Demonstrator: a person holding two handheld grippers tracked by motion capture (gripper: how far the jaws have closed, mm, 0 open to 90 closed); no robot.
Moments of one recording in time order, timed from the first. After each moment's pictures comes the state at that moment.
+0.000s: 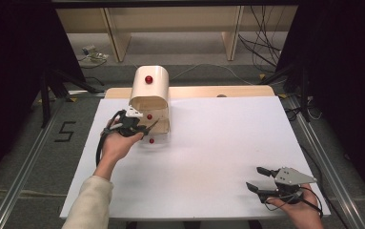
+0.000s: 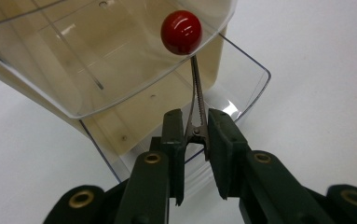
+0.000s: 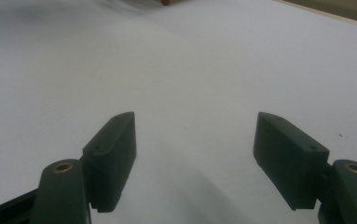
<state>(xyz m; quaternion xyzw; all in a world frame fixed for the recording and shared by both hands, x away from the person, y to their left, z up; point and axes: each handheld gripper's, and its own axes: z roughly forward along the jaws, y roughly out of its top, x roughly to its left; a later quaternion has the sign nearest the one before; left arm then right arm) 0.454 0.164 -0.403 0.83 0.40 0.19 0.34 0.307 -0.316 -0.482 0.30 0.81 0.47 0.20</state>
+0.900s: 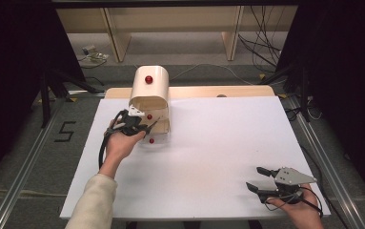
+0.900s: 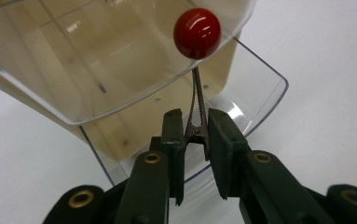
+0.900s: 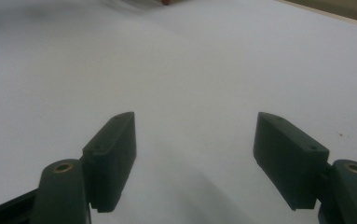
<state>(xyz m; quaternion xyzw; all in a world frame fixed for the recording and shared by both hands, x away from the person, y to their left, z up) 0.462 0.160 -0.411 0.82 0.42 0.19 0.34 0.308 -0.316 -0.482 0.30 0.81 0.47 0.20</state>
